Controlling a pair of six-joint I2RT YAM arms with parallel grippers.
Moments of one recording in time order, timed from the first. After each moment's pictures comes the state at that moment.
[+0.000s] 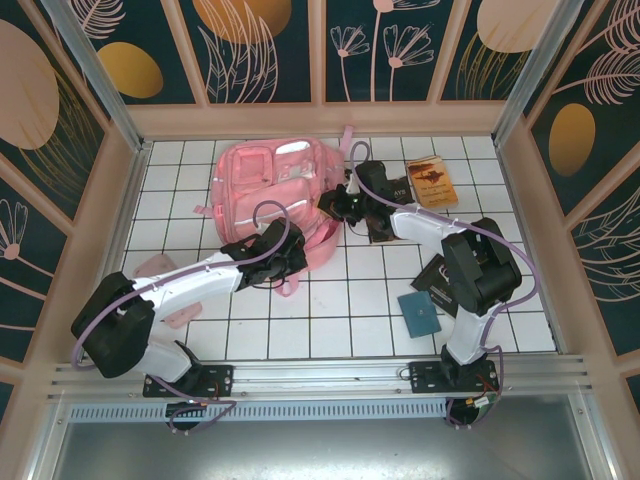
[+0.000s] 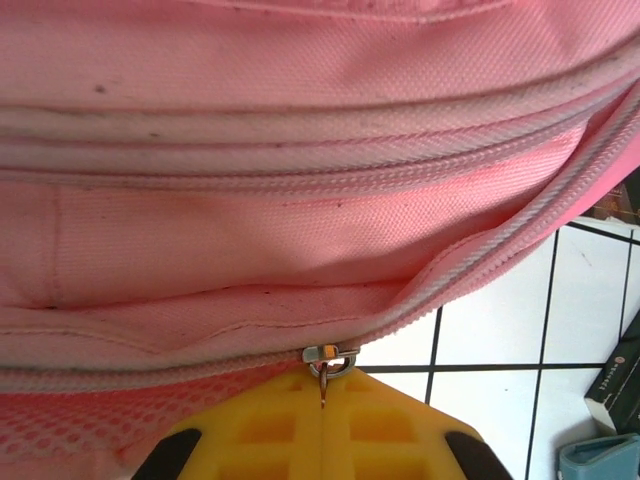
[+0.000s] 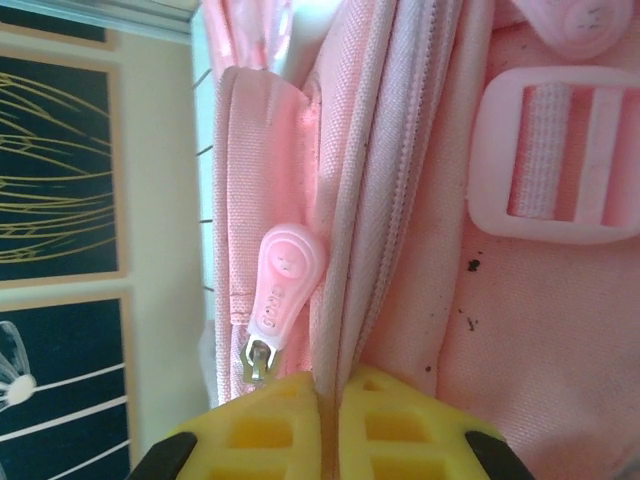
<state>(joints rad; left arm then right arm) -0.79 1.45 0.86 -0.33 -0.07 -1.06 0.52 1.81 1.15 0.05 -0.50 0.97</state>
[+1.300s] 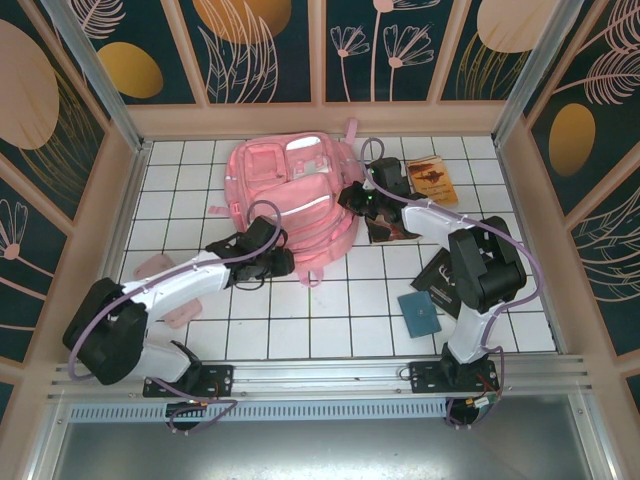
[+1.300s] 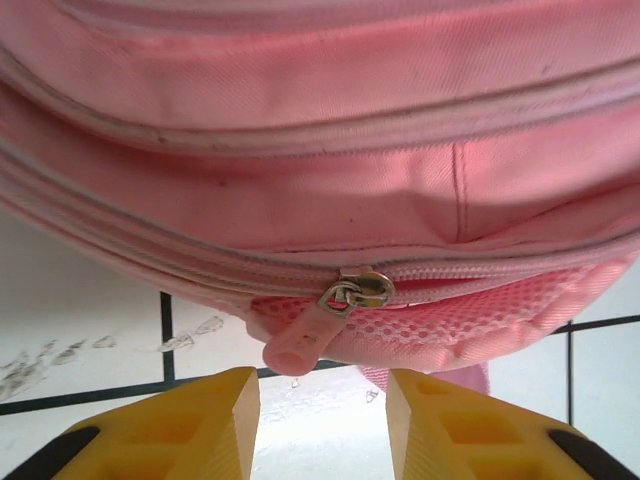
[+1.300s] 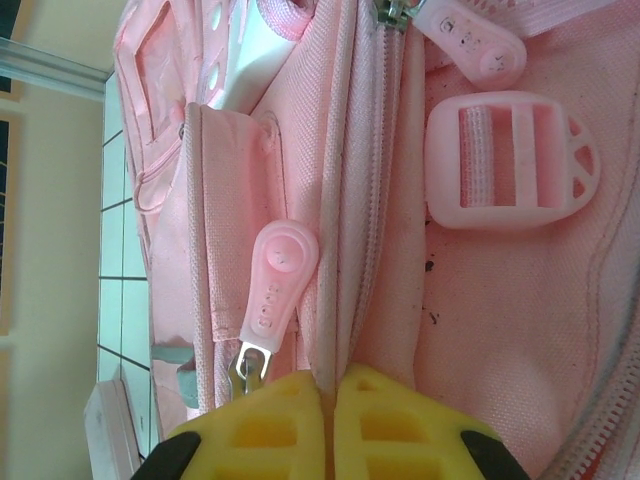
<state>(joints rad) -0.68 1.42 0.81 -0.40 0.00 -0.74 0.43 1.81 1.15 -0.02 -0.40 0.78</state>
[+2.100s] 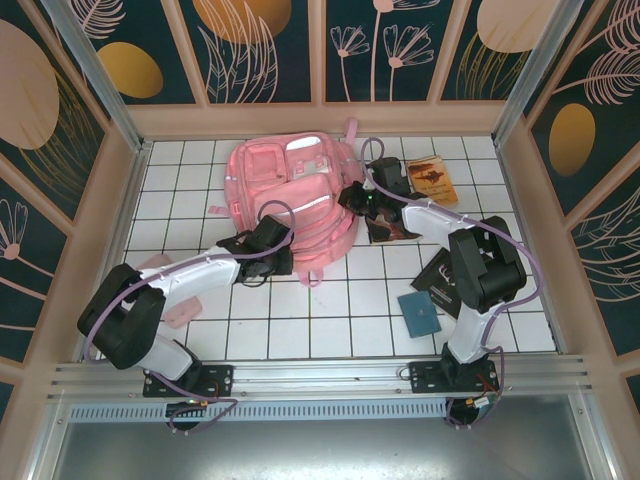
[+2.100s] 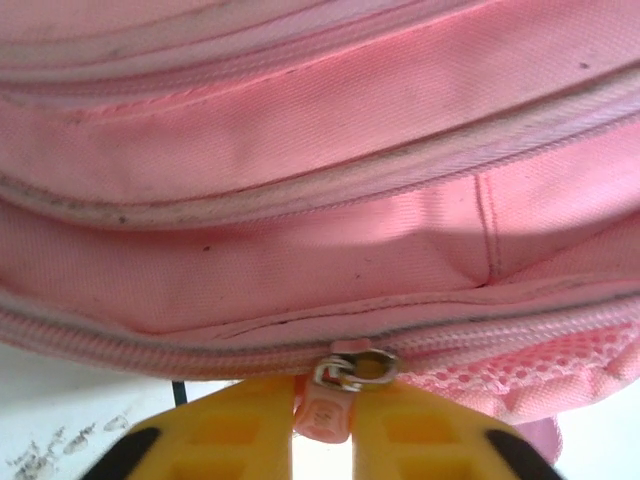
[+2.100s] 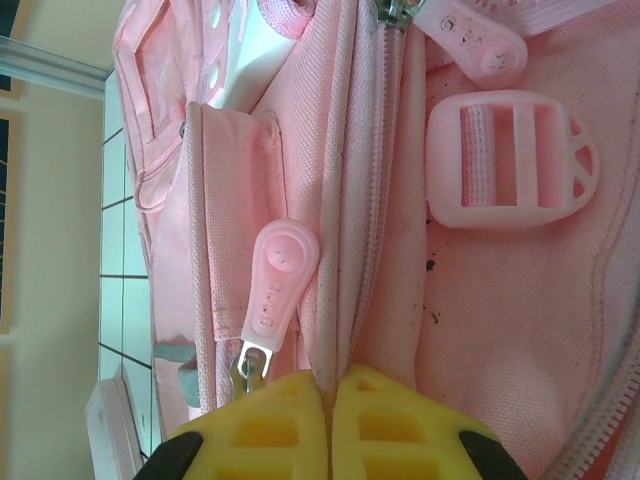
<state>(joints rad) -0.68 1.51 0.83 -0.35 -0.05 -0.60 0.43 1.81 1.16 -0.03 -0.40 0.78</state>
